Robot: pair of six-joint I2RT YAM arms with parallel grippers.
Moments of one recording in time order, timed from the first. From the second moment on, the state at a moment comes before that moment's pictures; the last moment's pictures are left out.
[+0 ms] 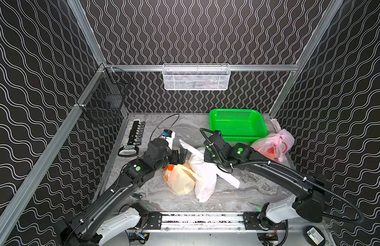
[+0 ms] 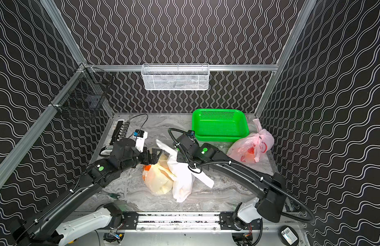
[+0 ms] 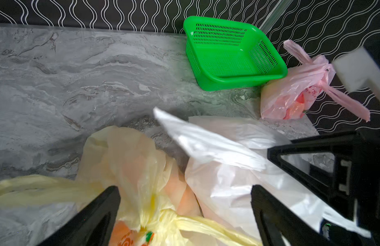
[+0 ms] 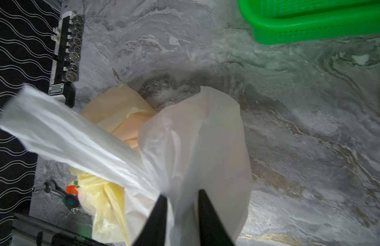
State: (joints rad) left arm -0.65 0.96 0.96 -0.58 -0.07 -0.40; right arm 0.97 1.47 1.38 -0.84 0.32 0.89
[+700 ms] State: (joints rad) left arm -0.87 1.51 1.27 -0.23 0.09 -0.19; right arm -0.08 1.27 1.25 -0.79 0.44 0.58
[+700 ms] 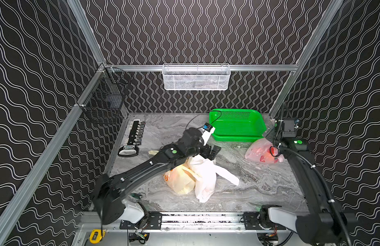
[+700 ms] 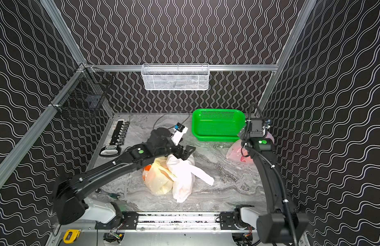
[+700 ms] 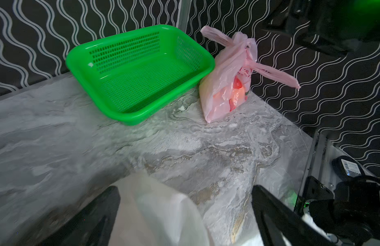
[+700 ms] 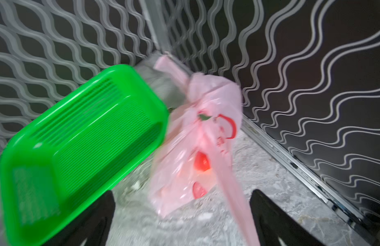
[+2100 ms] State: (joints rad) left arm -0.72 1.44 1.24 -0.28 0.30 -0.27; right arm -0.27 1.27 1.11 -0.74 0.14 0.57
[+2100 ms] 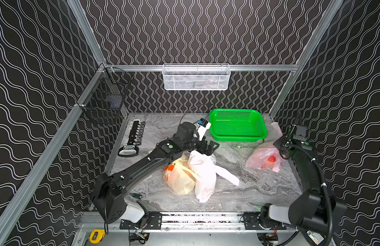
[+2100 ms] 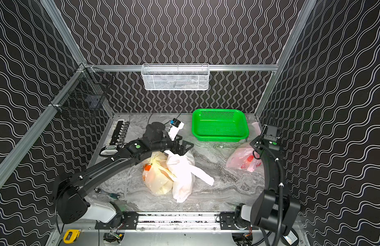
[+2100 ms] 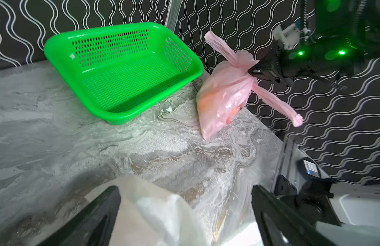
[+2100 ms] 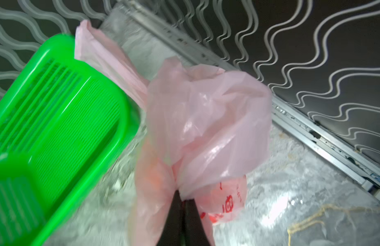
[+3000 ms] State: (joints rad) left arm -0.61 1.13 1.02 -0.47 0.06 -0.29; right arm 0.49 1.16 1.14 -0.83 0.02 0.44
